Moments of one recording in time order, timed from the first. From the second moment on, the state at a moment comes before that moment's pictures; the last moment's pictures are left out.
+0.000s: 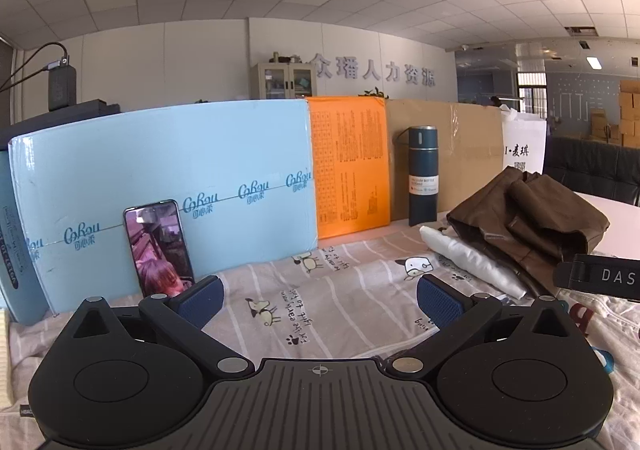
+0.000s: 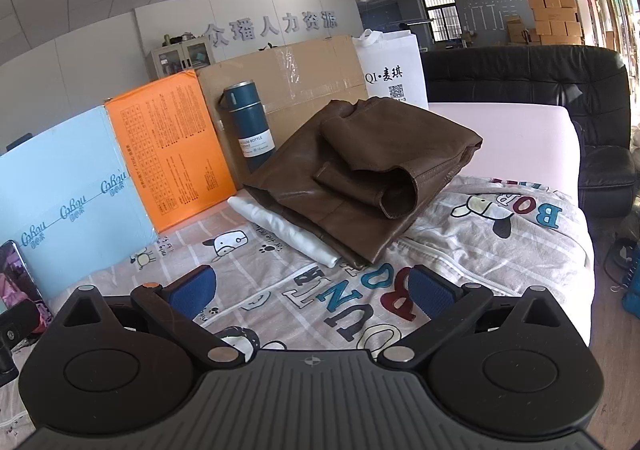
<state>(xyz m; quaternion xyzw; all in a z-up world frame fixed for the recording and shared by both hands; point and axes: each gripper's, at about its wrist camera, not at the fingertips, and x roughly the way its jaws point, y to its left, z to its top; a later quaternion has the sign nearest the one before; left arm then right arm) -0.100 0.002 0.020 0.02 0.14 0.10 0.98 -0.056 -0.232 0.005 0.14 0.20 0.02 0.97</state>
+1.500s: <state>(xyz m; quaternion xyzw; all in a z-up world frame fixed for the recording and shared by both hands) -0.349 0.269 0.076 -0.07 -0.04 0.46 0.89 -0.126 0.064 0.110 0.07 0.20 0.65 0.73</state>
